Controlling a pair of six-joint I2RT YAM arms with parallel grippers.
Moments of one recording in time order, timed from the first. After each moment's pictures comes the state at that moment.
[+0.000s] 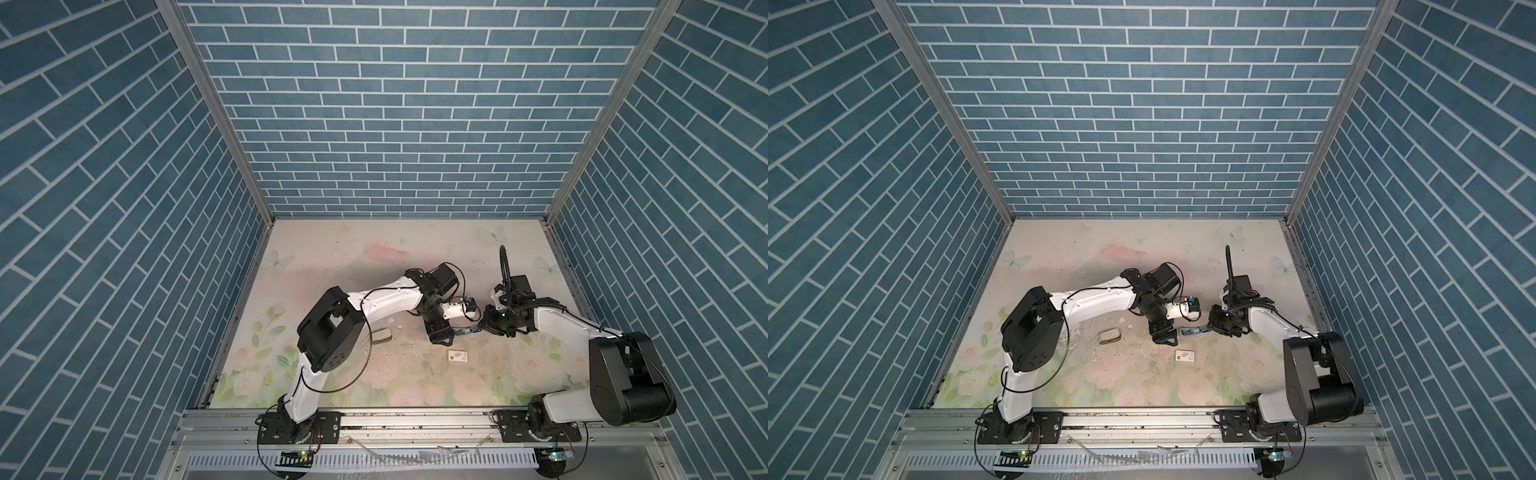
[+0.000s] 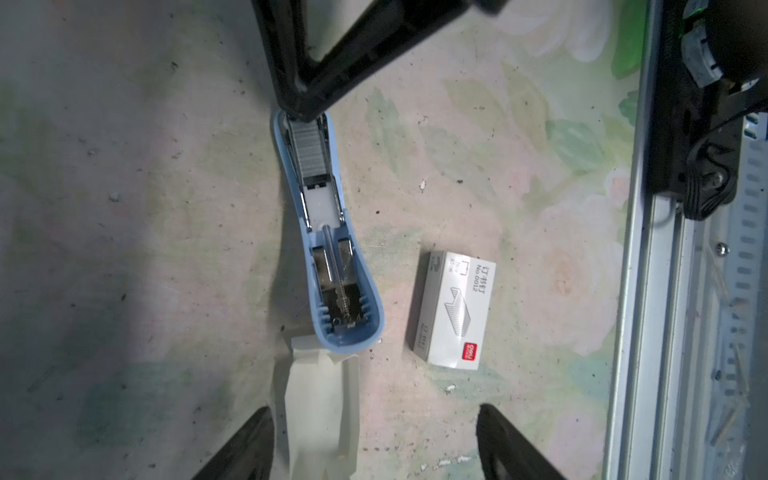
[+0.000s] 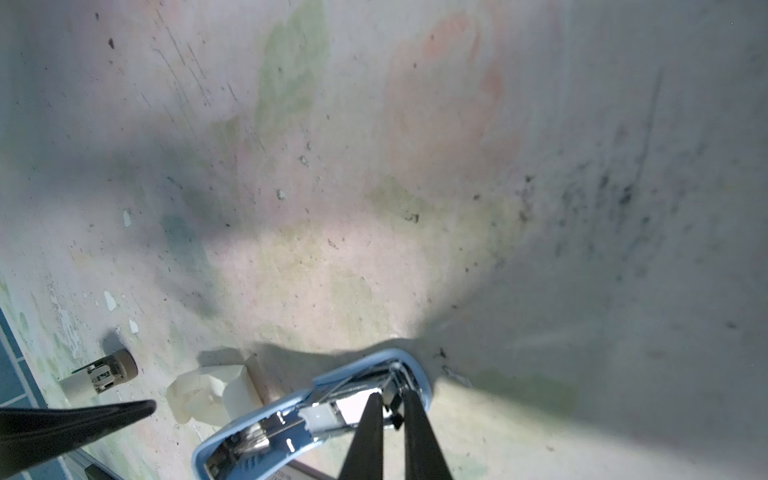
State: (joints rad) left arm -0.90 2.04 1.56 -0.78 0.42 0.44; right arm 0.23 1.41 0.67 -0.47 -0.37 0.45
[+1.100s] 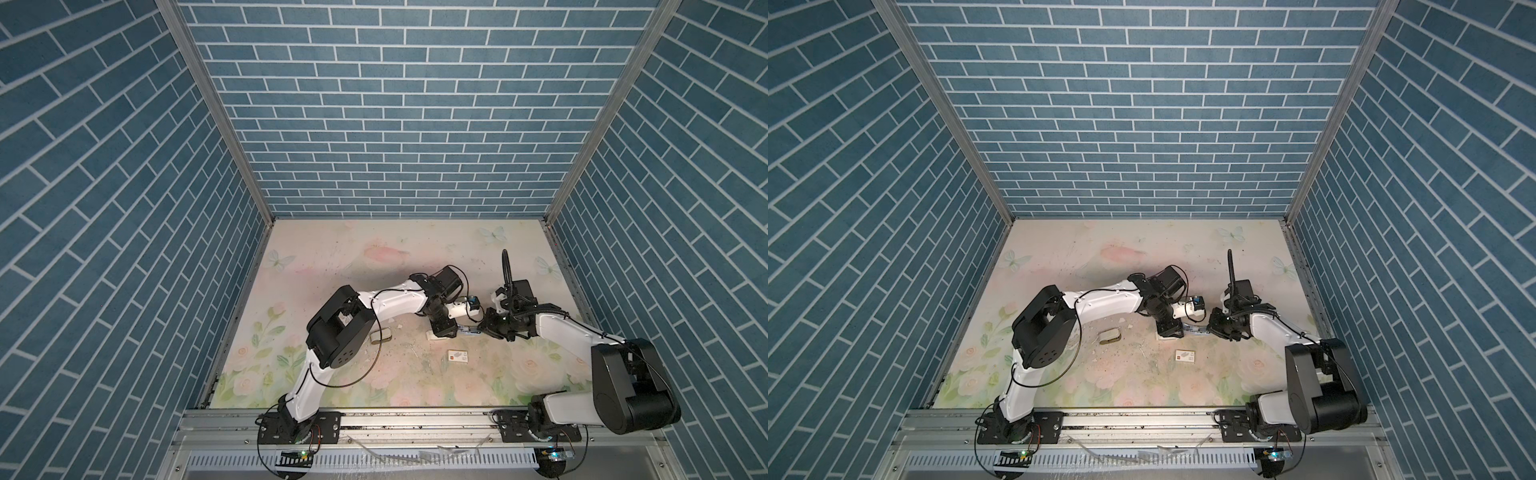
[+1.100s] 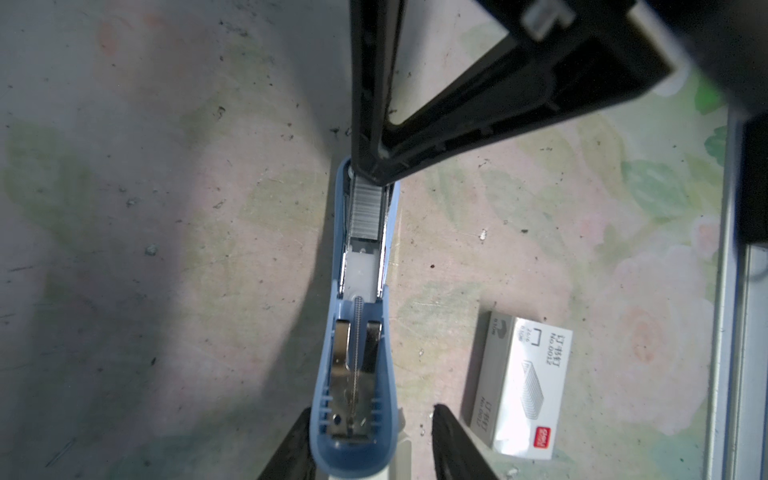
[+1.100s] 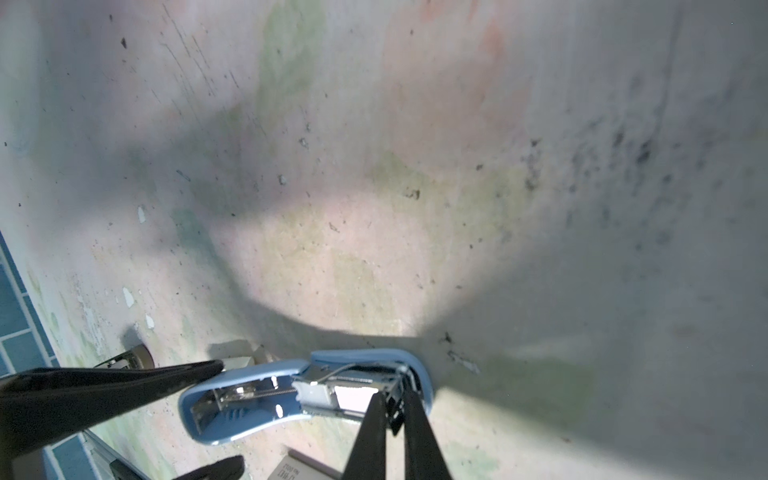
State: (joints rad) left arm -0.91 2.11 1.56 -0.64 0.38 0.41; right arm 0.23 1.37 0.61 -0.41 -0.41 0.50
